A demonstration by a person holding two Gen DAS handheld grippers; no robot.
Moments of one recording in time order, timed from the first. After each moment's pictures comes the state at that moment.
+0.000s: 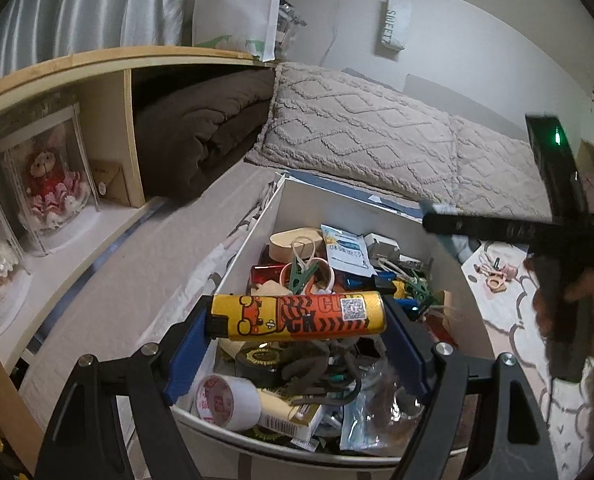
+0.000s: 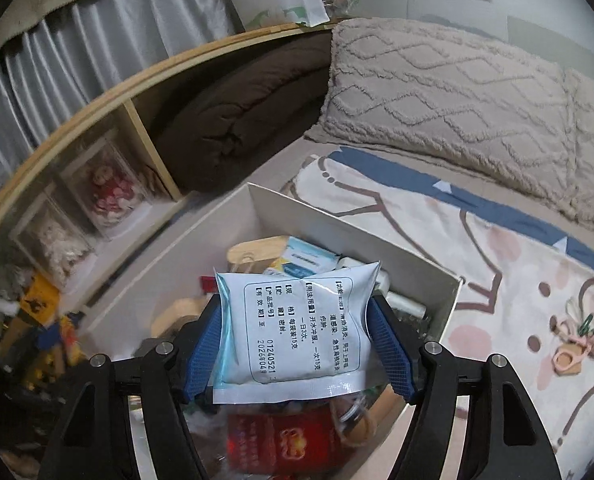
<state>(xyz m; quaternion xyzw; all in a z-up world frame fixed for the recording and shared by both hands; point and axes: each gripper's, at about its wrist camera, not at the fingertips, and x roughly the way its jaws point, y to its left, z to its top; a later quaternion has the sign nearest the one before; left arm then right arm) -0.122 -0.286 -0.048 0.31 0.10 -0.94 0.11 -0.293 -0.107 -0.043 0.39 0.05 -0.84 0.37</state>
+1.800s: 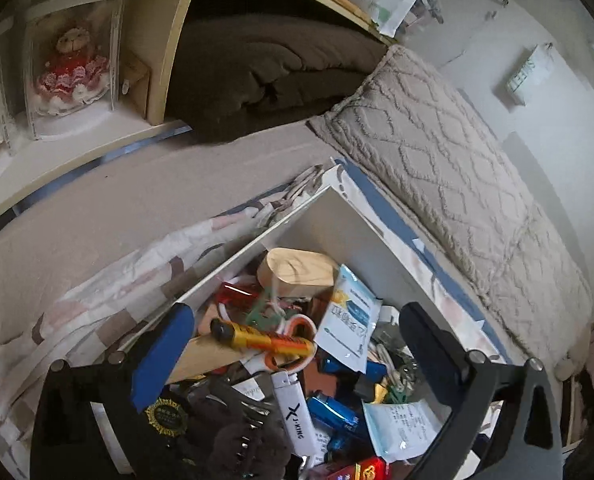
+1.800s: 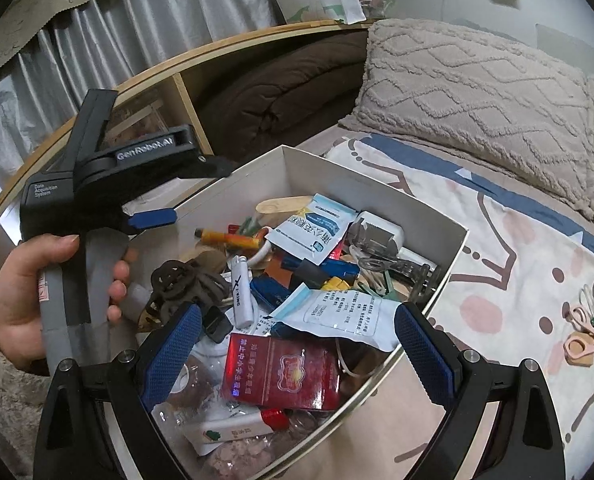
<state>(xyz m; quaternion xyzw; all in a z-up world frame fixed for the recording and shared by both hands) -0.223 -0.314 -0.060 0.34 0.33 -0.86 0.21 -0.257 -0.069 -0.063 0.38 0.06 -0.81 0.44</state>
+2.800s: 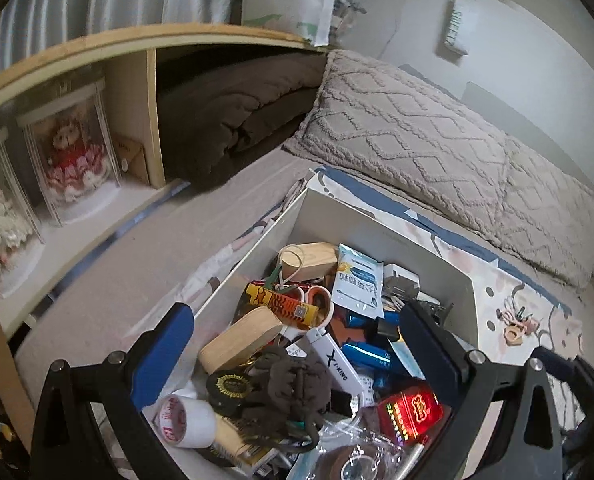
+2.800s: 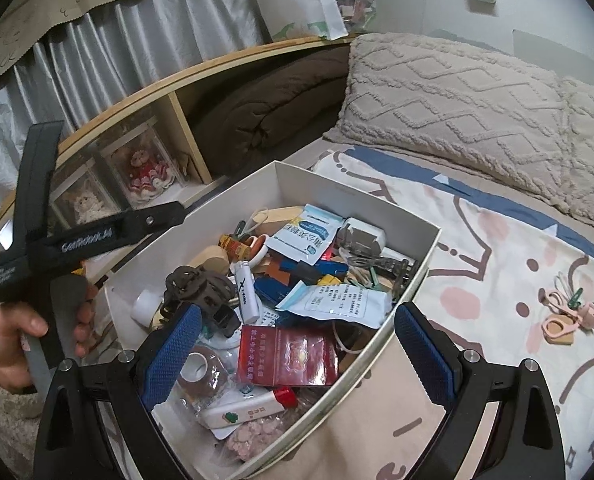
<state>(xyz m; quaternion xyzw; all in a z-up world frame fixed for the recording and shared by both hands) -0.173 -0.268 -0.029 0.33 0.15 -0.91 0.20 -0.234 -0.044 -0.040 0.37 0.04 -0.83 0.41</state>
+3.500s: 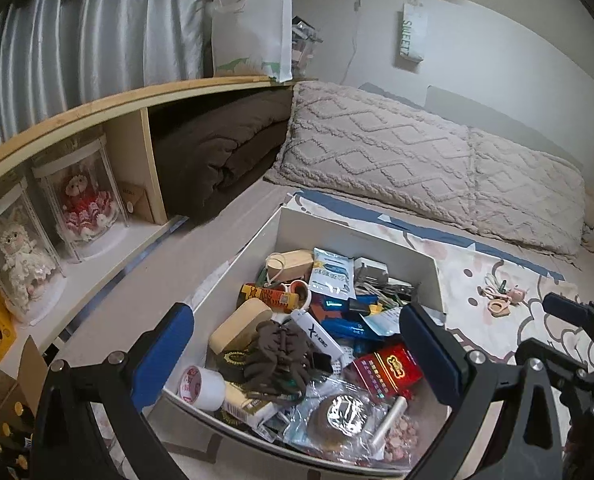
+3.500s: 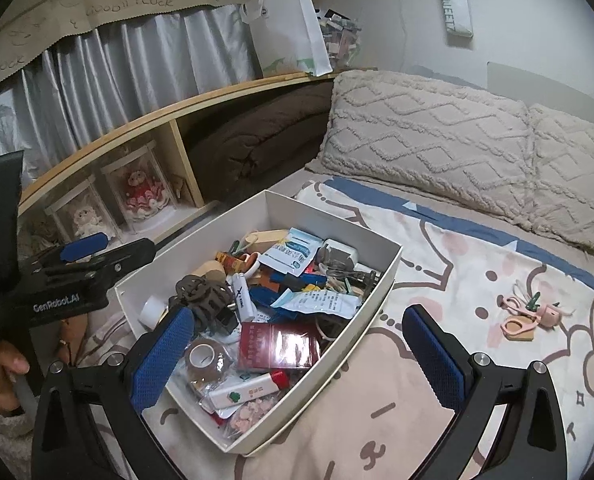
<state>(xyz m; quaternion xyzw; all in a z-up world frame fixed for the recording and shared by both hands) -0.116 -0.213 0.001 0.29 0.08 -0.94 0.18 -0.196 -0.010 -0.008 0.32 0.04 -0.87 0.38</state>
